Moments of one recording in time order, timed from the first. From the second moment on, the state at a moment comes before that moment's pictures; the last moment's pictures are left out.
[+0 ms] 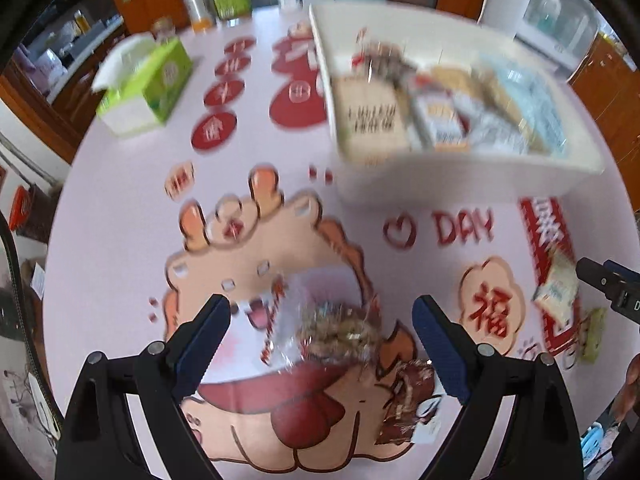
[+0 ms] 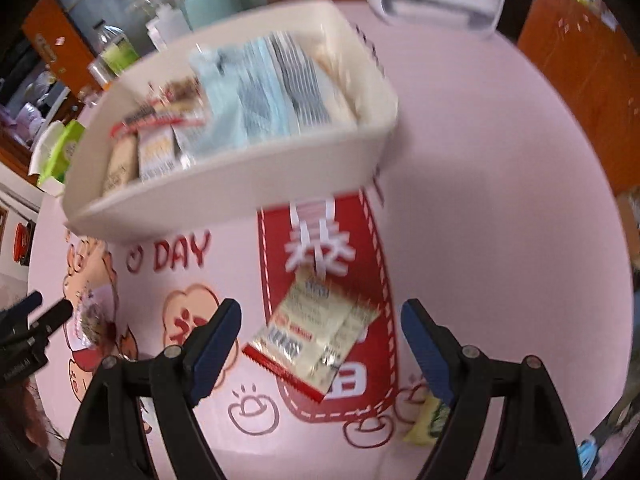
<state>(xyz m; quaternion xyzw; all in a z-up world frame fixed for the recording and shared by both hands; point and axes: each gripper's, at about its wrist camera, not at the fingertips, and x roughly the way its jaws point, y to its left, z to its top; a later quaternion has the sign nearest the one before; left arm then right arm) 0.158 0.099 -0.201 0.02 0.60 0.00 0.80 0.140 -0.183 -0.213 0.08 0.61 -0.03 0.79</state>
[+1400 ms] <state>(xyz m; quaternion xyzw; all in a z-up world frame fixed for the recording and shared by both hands) 0.104 0.095 -0.209 -0.03 0.61 -0.04 0.79 0.065 -0.104 -0.203 0.02 0.61 0.04 0.79</state>
